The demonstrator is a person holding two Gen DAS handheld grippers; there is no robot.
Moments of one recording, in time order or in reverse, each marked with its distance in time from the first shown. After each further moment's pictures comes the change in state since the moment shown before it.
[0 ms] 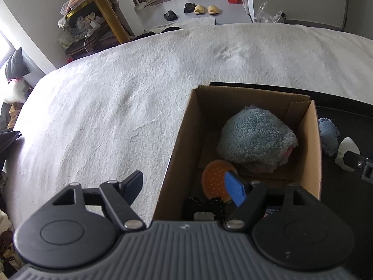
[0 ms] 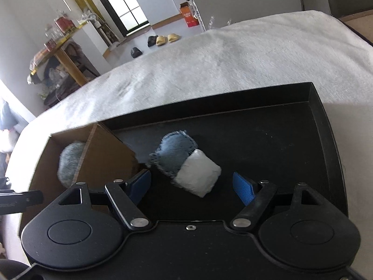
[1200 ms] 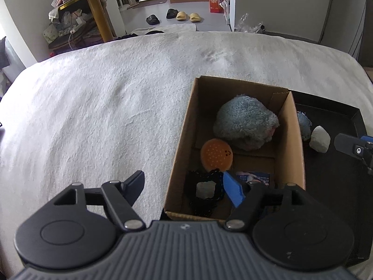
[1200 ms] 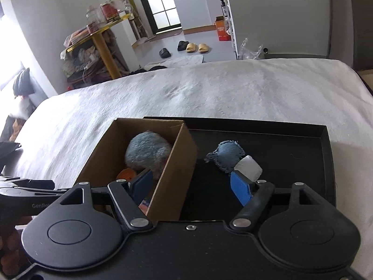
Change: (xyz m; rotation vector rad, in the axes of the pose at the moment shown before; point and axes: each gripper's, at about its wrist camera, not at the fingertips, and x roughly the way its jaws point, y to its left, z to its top) left arm -0.029 0.051 -0.037 -0.033 -0.036 -0.184; right arm -0.081 0.088 -0.005 -0.198 -0.048 0.021
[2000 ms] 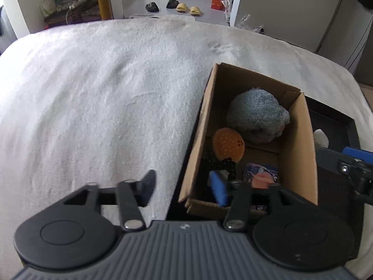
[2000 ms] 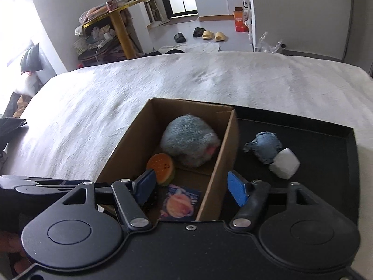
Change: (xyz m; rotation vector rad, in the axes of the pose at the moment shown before) left arm 0.018 0.048 -0.017 -0.111 0.042 -0.130; right arm 0.008 0.069 -0.004 -0.088 0.078 0.006
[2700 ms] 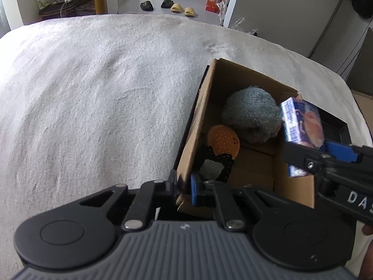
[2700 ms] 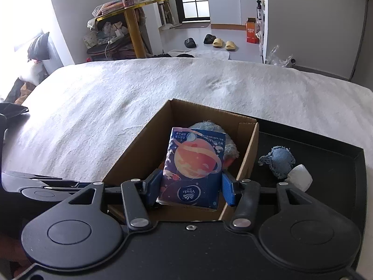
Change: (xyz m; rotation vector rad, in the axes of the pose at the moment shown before) left arm 0.011 0.006 -0.007 -0.026 -0.015 -0.056; right arm 0.016 0.032 -0.001 -0.099 -0.031 0.000
